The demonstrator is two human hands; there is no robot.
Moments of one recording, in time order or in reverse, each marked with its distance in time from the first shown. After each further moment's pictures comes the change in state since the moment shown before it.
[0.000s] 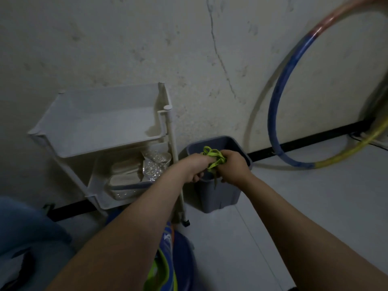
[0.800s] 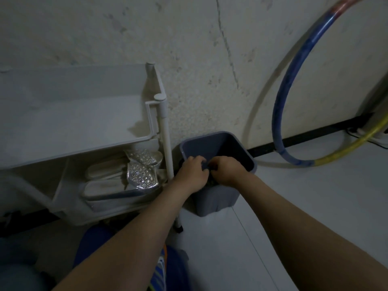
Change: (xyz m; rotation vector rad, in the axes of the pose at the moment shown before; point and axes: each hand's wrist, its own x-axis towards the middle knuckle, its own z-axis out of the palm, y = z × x) left_hand 0.113 -0.060 0.000 0.552 0.173 0.395; right_hand 0.088 0.055 0.044 -0.545 -0.304 0.016
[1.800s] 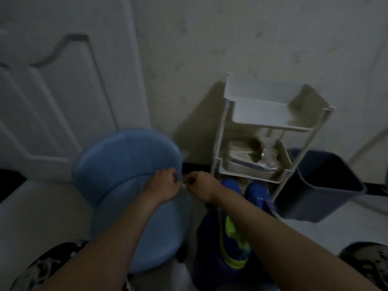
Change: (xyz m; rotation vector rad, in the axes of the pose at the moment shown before) left_hand -0.389 -0.241 -0.200 0.176 0.346 -0.438; right_hand -0.191 -0.397 0.142 0.101 -0.252 -0.540
